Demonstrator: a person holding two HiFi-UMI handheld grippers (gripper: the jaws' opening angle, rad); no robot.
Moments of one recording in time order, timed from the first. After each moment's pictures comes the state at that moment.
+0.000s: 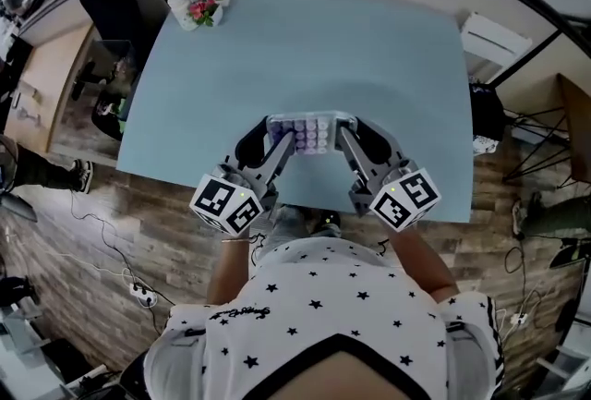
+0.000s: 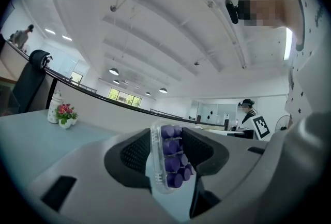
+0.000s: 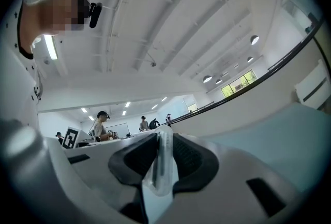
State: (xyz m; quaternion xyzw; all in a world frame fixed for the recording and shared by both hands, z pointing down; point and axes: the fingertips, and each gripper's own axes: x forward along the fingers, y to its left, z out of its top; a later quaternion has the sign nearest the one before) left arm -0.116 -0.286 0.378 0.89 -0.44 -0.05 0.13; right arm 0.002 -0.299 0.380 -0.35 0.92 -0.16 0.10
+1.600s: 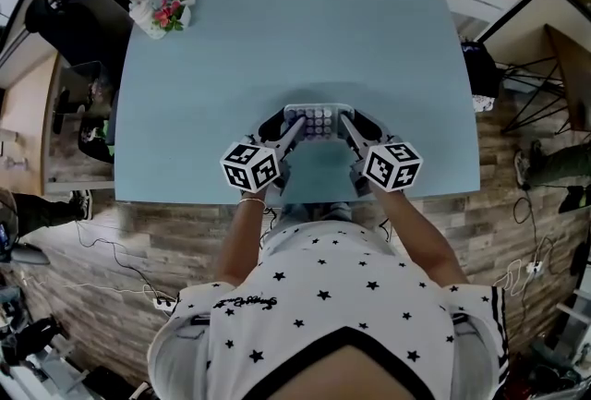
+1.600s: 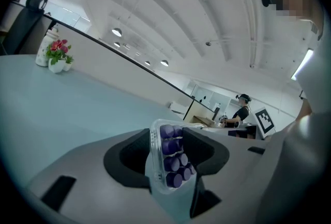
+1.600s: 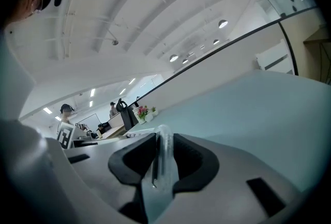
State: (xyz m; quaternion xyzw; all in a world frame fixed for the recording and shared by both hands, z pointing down) left arm -0.096 -0.360 0.534 0.89 -0.36 0.04 0.29; right arm 0.020 -0.350 0.535 -0.47 0.82 -0.31 -0.01
